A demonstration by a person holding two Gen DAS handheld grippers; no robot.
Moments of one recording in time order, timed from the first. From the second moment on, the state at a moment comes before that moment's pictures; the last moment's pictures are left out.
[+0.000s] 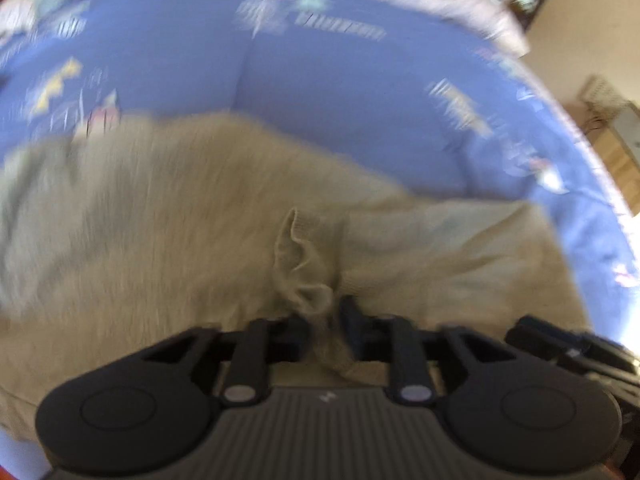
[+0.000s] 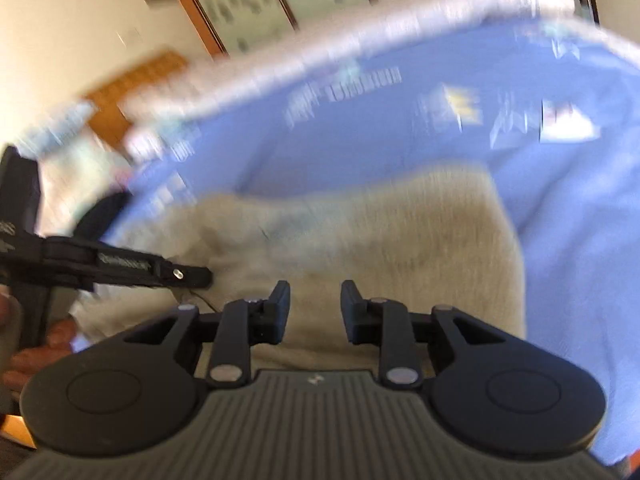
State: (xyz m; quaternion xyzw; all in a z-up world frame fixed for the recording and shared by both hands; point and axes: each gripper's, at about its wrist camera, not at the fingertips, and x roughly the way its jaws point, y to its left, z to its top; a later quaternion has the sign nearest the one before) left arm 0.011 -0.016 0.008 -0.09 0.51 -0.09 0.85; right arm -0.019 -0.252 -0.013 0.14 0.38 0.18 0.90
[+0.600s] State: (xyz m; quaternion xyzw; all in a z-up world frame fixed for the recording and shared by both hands) left arm -0.102 0.207 0.086 -0.27 0.36 0.05 0.89; right arm -0.015 -0.220 0.014 0.14 0.34 0.25 0.90
